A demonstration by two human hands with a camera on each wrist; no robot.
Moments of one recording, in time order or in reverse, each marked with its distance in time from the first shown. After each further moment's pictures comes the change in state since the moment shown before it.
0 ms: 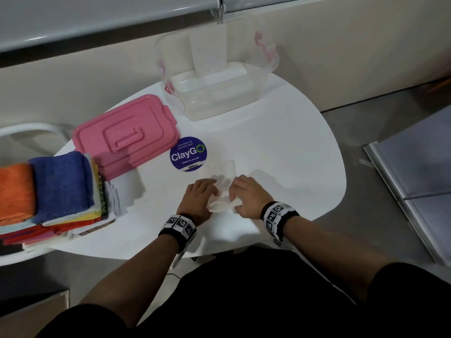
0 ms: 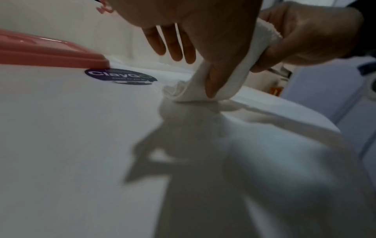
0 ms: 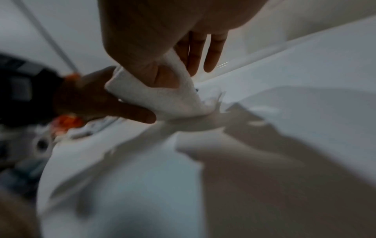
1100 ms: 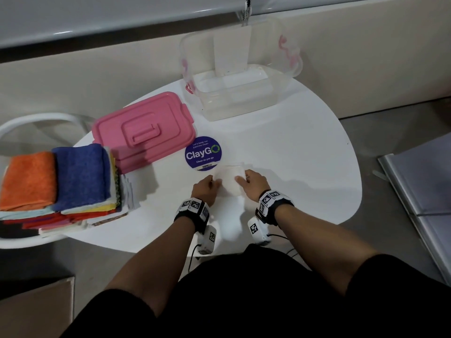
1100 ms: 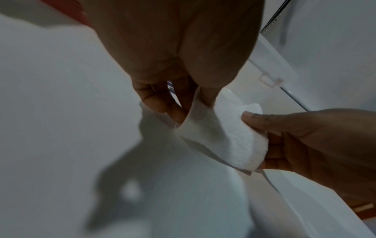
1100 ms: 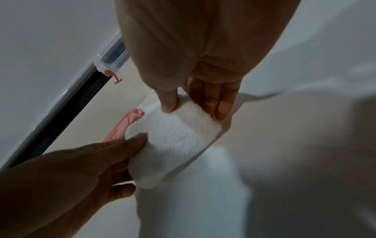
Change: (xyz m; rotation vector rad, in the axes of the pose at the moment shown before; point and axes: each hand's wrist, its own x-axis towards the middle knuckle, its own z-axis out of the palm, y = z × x) left_hand 0.030 -0.006 -0.011 -0.486 -0.029 -0.744; right_hand 0.058 0.004 0.004 0.324 -0.036 0.719
